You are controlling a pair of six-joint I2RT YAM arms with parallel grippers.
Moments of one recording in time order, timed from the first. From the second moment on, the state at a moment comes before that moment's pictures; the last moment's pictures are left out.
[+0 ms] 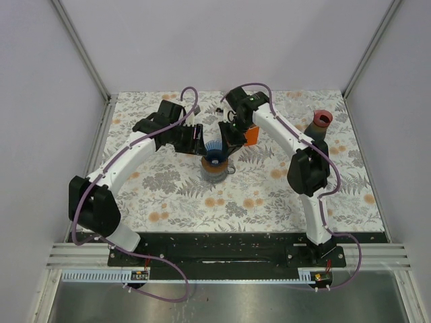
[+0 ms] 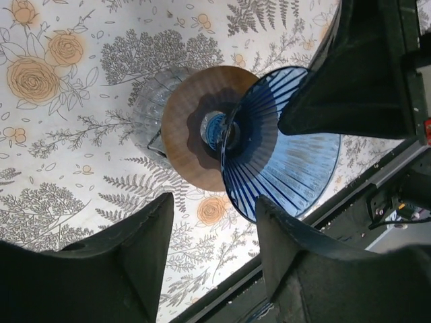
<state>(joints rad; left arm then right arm) -0.41 1.54 1.36 -0.73 0.39 -0.24 0.56 2.16 2.10 -1.21 -0.47 0.25</state>
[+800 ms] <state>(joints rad) -0.41 1.56 1.26 -0.57 0.37 -0.35 0.57 2.19 2.08 -1.18 -0.48 0.28</state>
